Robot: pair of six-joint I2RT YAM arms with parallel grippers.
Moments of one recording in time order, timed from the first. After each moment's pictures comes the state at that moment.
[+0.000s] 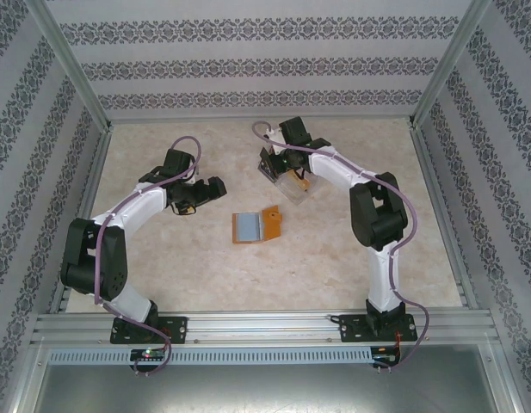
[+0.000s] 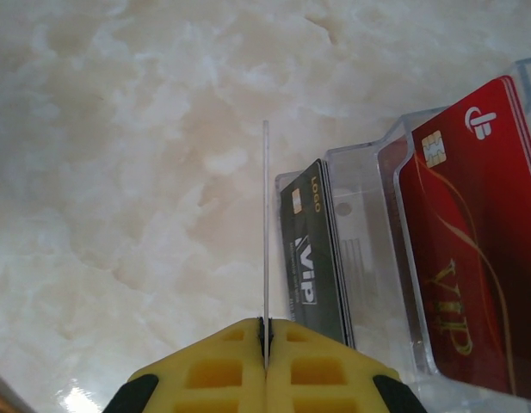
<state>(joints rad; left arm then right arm) -0.20 1.59 1.06 -0.52 0.29 -0.58 0.43 2.12 1.69 -0.48 -0.21 -0.03</state>
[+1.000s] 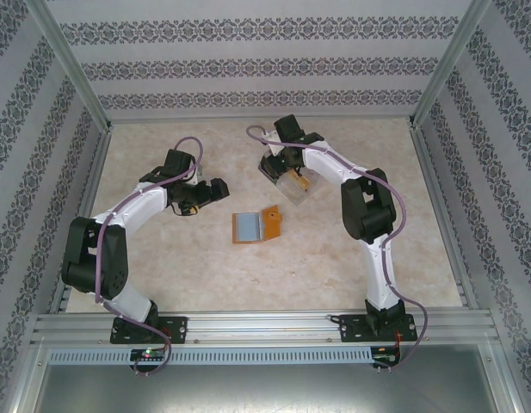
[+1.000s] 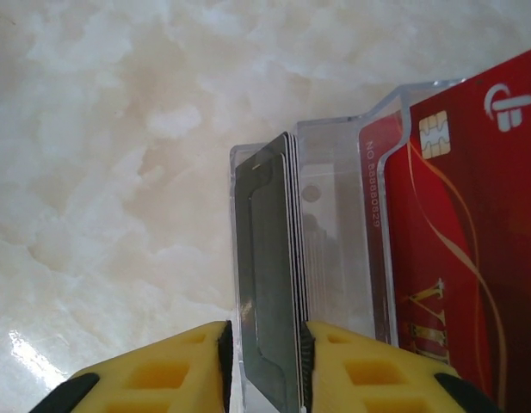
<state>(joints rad) -0.20 1.60 1.06 -0.52 0.37 -0.56 0.44 2.23 1.85 -0.63 -0.14 -0.13</state>
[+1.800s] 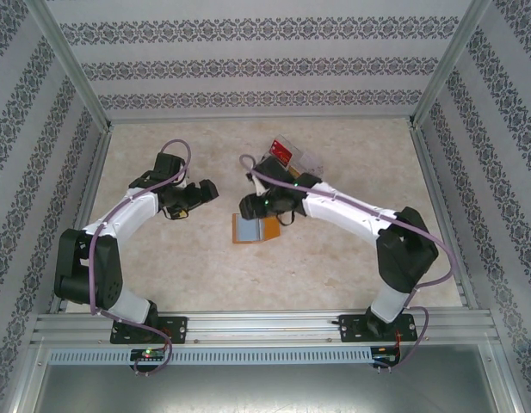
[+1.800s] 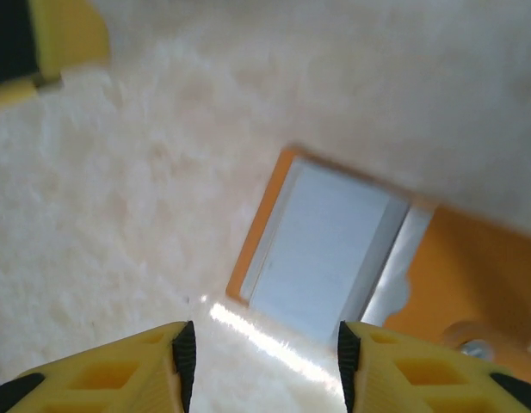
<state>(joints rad) -0.15 1.51 1.00 -0.55 0.29 -0.59 0.78 1.73 1.32 -0.59 -0.17 0.51</state>
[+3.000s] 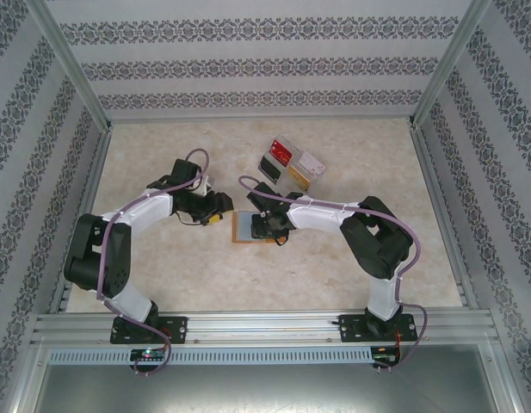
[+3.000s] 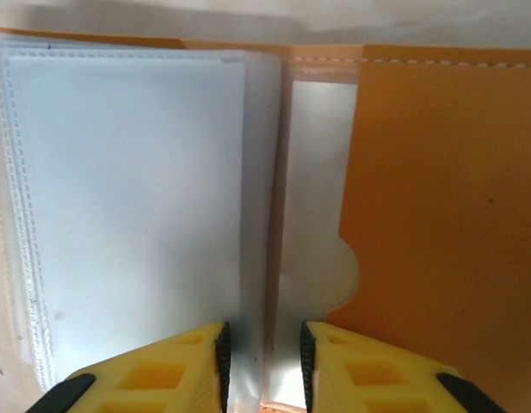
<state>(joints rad) -0.25 1.62 0.98 -0.45 0.62 -0.65 0.78 1.90 1.19 -0.49 -0.09 0.73</state>
